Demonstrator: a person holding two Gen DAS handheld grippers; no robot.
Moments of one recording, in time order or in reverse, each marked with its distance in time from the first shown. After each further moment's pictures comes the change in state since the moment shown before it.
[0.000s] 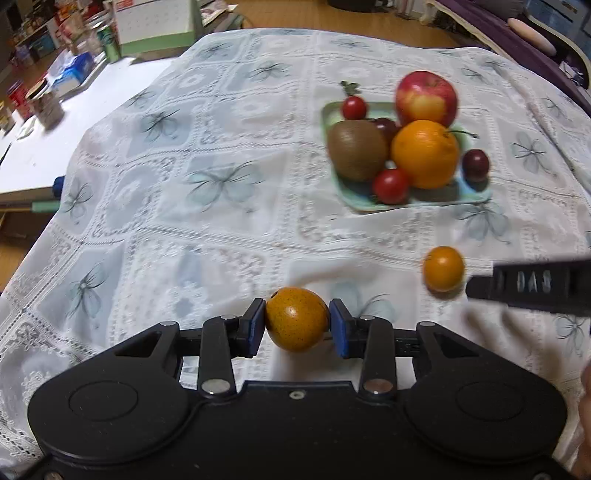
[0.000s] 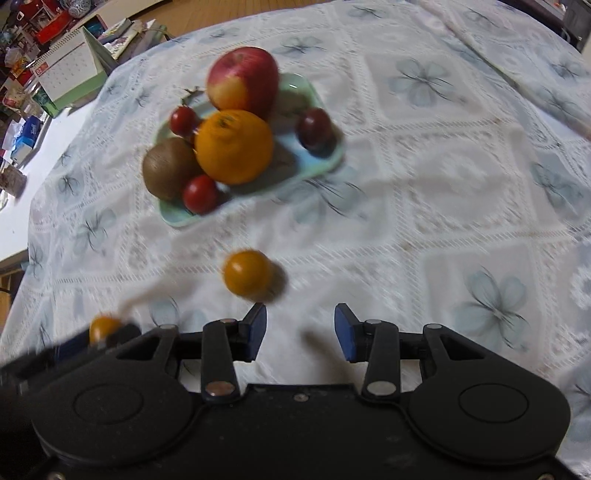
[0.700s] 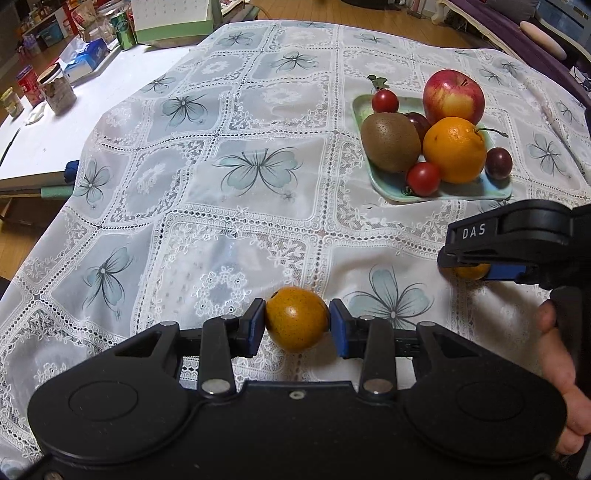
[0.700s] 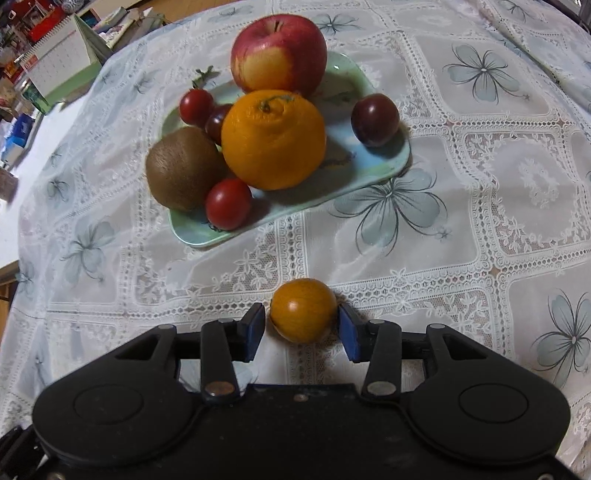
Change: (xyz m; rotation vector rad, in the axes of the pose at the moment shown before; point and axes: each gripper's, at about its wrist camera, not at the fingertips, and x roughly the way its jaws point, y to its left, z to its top) left arm 0.001 0.023 -0.006 -0.020 0.014 0.004; right arm 0.056 0.040 0.022 0.015 0.037 -0.009
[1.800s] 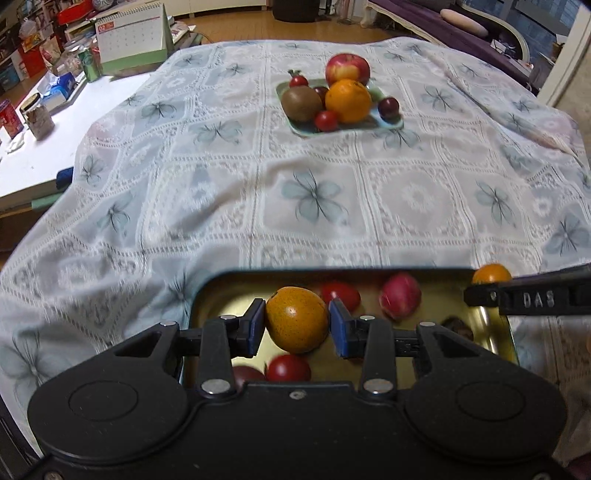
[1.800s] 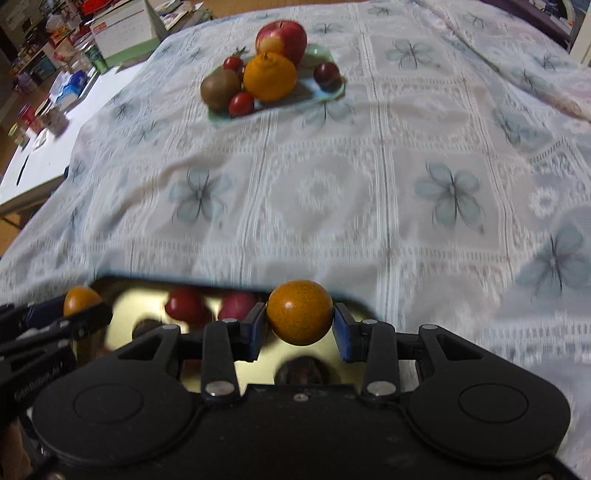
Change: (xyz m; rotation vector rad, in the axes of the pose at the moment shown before) left arm -0.096 -0.008 -0.117 0.162 -0.065 -0.121; right arm -0.137 -0.069 -0.159 -0.151 -0.027 0.053
